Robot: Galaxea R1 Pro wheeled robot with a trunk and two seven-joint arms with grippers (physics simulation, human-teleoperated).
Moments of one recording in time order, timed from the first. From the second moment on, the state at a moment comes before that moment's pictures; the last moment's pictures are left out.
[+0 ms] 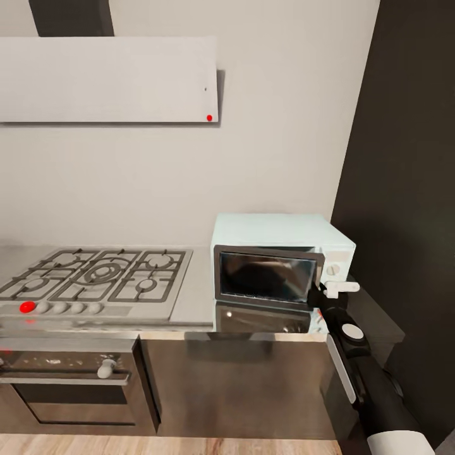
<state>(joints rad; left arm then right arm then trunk) -0.15 -0.01 0.15 -0.06 -0.01 -0.22 0.01 -0.47 -0.04 -0.02 -1.31 0.01 0.23 -0.11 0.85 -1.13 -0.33</state>
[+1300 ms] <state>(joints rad) -0.15 -0.01 0.15 -0.06 -0.01 -0.22 0.01 -0.47 -0.04 0.02 -1.31 0.01 0.23 -0.11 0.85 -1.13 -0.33</state>
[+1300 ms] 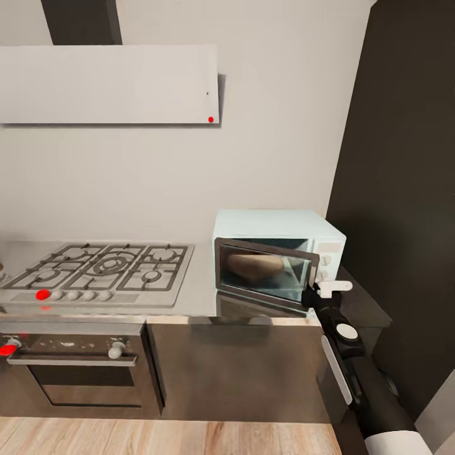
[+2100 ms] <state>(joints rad) -0.15 -0.01 0.15 -0.06 -0.01 -0.22 0.01 -0.46 -0.04 0.05 -1.31 0.01 0.23 -0.11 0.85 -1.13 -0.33</state>
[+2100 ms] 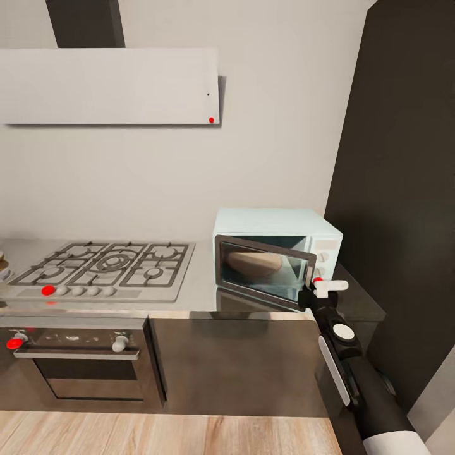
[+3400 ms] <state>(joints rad) -0.15 -0.01 0.15 -0.06 -0.01 -0.22 0.01 -0.46 -0.02 -0.02 -1.32 0.02 0.23 -0.11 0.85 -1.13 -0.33</state>
